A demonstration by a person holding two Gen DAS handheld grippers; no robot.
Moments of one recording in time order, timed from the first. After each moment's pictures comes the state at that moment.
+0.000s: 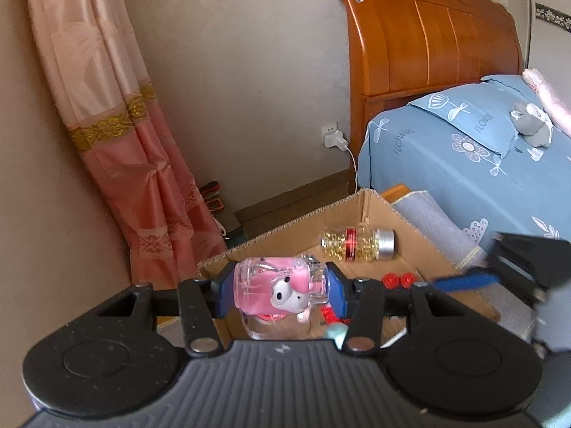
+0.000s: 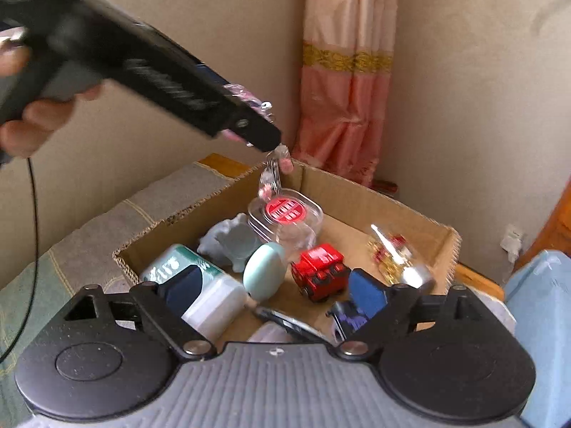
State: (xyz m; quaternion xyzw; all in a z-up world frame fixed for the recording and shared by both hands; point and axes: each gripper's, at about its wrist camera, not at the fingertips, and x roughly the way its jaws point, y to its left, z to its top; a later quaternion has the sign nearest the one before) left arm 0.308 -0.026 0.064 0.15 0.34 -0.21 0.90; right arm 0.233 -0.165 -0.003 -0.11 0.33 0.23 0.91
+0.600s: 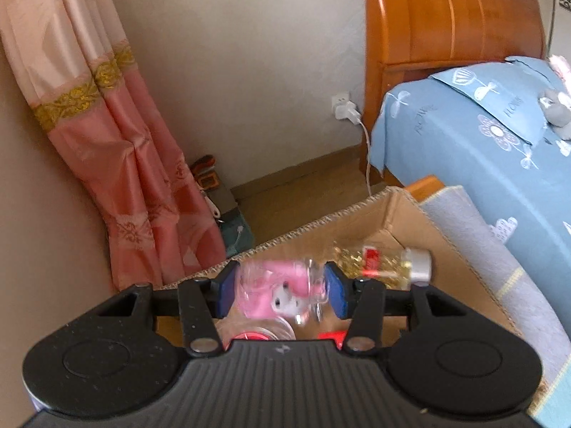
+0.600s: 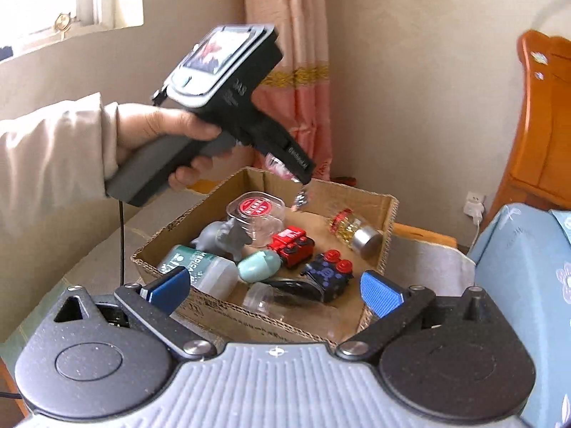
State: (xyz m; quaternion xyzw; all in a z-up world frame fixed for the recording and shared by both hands) left arm 0.390 -0.077 0.010 0.15 0.39 -0.18 0.89; right arm 0.168 -0.204 0.025 -0.03 0.31 0.16 0.94
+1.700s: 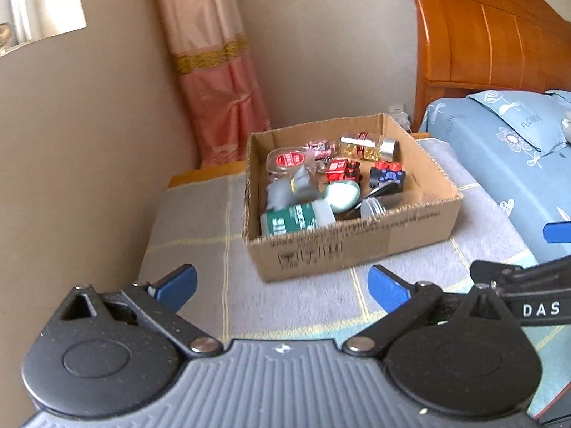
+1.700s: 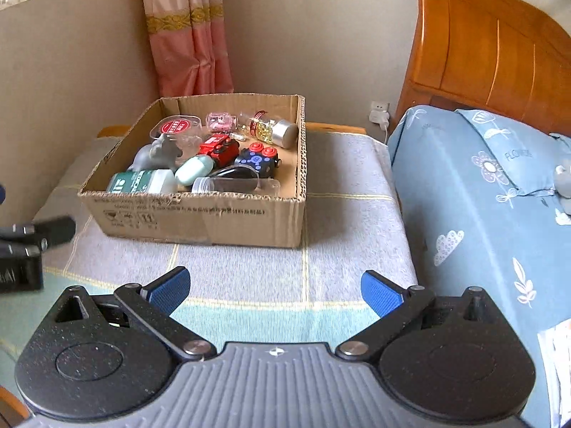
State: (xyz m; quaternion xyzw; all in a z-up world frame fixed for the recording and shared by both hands) left arm 0.102 -0.015 0.031 0.09 0.36 -0.04 0.93; right arm 0.093 -0.188 0.002 0.00 0.40 -0.03 0.91
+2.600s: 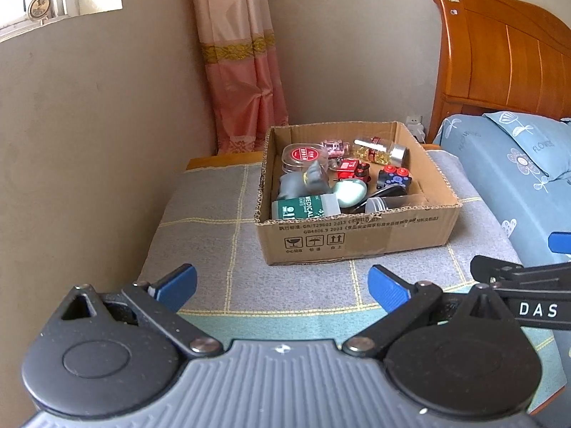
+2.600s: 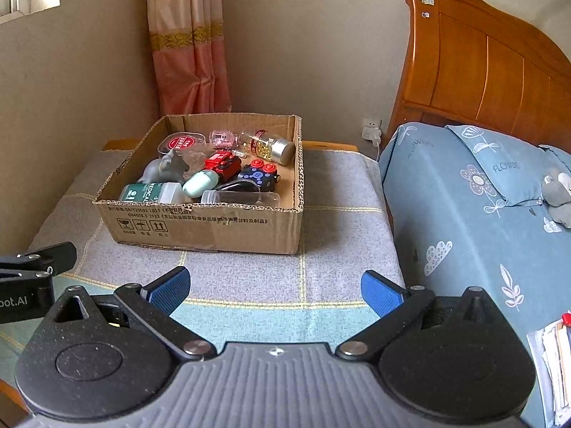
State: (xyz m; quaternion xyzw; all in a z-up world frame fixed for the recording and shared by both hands) left arm 0.081 -0.010 0.036 0.05 0.36 -0.01 0.93; right arm 0.072 -0.180 0.020 0.00 0.38 -0.04 0.92
